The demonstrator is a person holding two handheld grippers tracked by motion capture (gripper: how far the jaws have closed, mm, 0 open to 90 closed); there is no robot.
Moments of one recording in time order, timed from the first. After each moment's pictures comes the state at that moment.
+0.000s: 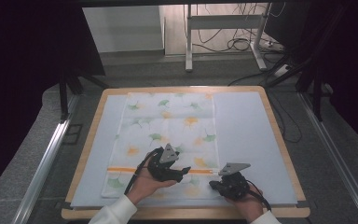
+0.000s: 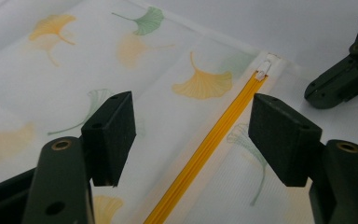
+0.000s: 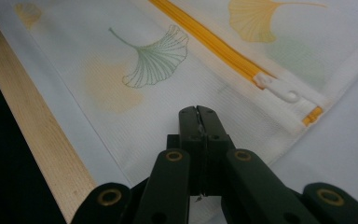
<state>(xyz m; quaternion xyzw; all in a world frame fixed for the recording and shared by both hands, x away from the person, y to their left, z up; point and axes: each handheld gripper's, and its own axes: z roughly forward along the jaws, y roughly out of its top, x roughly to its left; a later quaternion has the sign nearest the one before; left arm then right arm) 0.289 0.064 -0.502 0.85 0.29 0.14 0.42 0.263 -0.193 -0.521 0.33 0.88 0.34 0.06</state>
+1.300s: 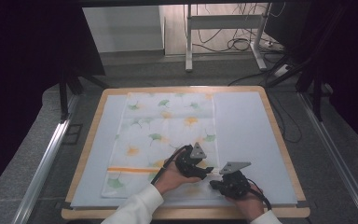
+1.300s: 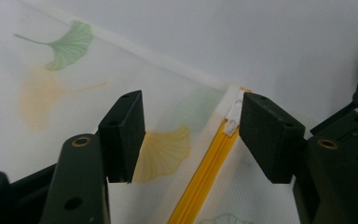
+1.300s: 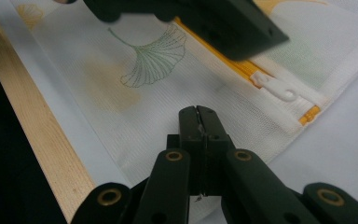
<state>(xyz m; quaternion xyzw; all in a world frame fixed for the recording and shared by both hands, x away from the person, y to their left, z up) 0.318 -0.012 -0.519 0.87 0.25 0.09 0.41 0.267 -0.197 -0.521 0.33 0.88 0.34 0.05</state>
